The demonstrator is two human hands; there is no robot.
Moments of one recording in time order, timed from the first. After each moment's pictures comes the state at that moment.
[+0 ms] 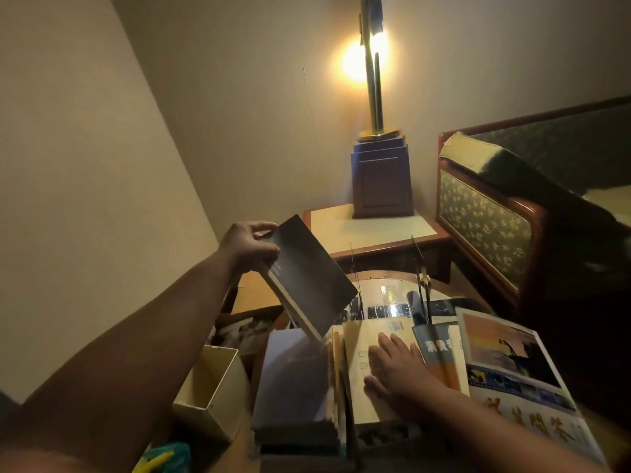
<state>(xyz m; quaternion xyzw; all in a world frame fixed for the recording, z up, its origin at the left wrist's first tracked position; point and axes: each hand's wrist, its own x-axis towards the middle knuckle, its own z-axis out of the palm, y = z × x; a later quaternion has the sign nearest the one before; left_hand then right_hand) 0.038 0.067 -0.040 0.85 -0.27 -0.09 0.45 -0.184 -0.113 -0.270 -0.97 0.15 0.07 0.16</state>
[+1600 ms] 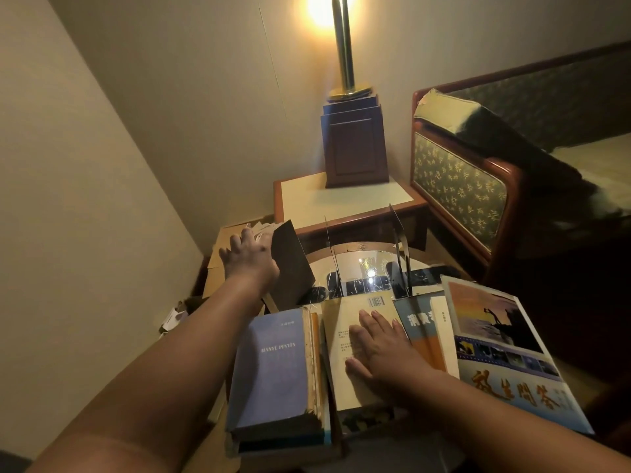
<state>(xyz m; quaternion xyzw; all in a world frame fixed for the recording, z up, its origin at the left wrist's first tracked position) 0.054 0.002 -0.151 0.95 -0.29 0.13 -0.02 -0.187 -0.109 -0.267 -0.97 0.15 0.06 0.16</state>
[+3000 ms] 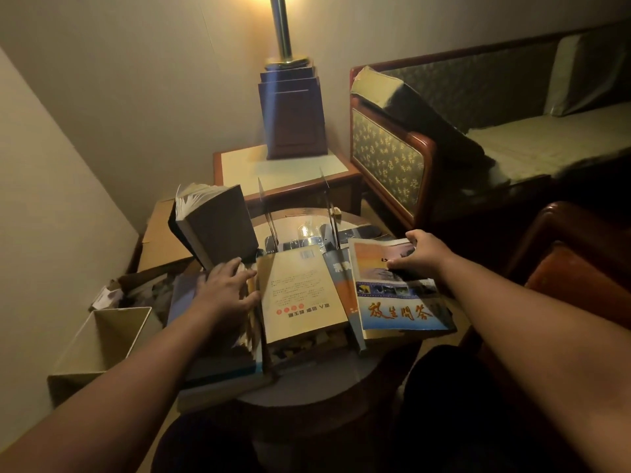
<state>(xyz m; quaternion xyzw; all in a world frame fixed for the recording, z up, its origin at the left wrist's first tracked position) -0.038 0.040 -0.242 0.90 -0.43 -0.07 0.00 -0.303 -0.267 -0.234 -0.79 0.44 -0.09 0.41</state>
